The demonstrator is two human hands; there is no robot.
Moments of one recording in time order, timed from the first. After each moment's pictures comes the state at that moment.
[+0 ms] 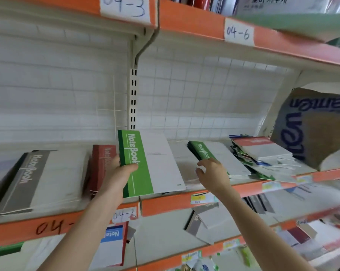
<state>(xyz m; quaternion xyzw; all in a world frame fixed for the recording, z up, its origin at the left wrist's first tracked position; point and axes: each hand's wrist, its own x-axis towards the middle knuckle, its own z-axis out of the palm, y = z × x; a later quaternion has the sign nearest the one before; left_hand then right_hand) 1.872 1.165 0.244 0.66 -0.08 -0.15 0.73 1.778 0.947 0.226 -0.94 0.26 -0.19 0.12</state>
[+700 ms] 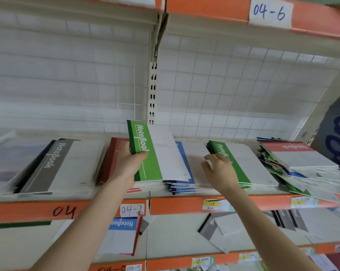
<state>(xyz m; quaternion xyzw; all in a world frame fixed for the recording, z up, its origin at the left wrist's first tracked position) 1.893 1.146 0.245 0.67 -0.04 -0.09 0.74 1.812 0.933 0.211 -0.94 0.17 -0.24 0.15</state>
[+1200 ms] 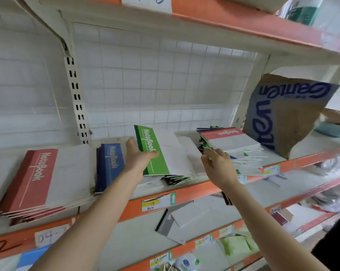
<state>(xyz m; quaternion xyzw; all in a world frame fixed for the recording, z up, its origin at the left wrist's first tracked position) 1.852 0.978 0.243 0.66 -0.11 -0.19 0.72 1.718 0.817 0.223 -0.90 0.28 -0.30 0.12</state>
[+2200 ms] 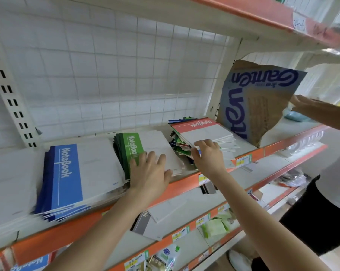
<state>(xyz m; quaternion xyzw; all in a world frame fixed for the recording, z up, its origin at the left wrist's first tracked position) 1.796 0.903 0.209 0.88 -0.47 0.08 0.08 1.707 0.751 0.221 -0.90 0.36 -0.22 0.08</state>
